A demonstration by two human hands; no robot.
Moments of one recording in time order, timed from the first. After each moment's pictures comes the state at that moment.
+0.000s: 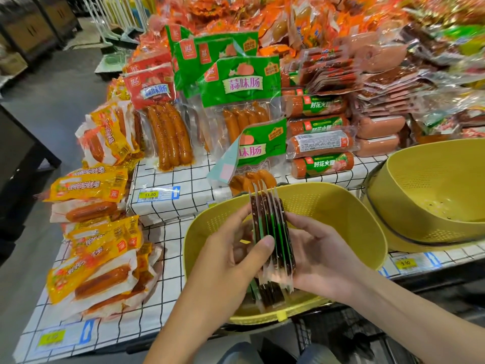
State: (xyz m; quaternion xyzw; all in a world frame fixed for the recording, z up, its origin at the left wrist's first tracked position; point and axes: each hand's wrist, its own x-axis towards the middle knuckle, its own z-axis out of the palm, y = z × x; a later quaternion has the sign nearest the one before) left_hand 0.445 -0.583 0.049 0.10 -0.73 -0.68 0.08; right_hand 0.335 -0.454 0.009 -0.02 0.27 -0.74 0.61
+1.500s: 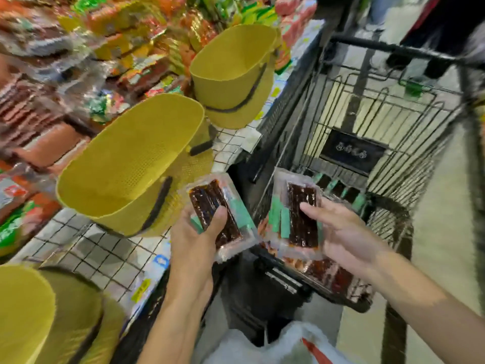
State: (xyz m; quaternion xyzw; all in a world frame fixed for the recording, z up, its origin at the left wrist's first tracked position) left_hand 0.323 -0.241 -0.005 0.10 -0.63 -0.76 -0.13; right_hand 0.389 -0.044 -0.019 0.23 0.45 -0.86 0.09
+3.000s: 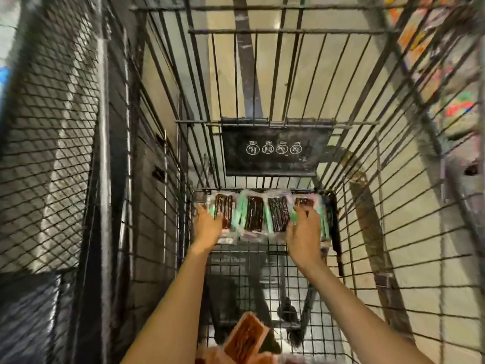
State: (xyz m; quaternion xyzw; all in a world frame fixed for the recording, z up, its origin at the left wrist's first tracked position) left_hand 0.044 0.203 -0.452 -0.11 -0.88 -0.23 -0.39; right_hand 0.228 0.276 -0.435 0.57 0.76 -0.31 -0.05
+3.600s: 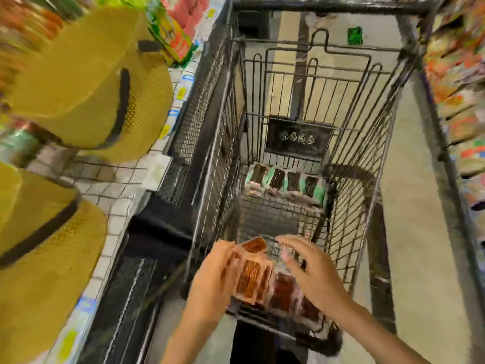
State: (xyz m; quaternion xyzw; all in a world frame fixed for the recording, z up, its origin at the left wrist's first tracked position) left_hand 0.280 -0.077 -0.163 -0.30 -0.86 -0.37 -0.20; right_hand 0.398 0.085 -0.174 0.28 0.84 -0.47 -0.05
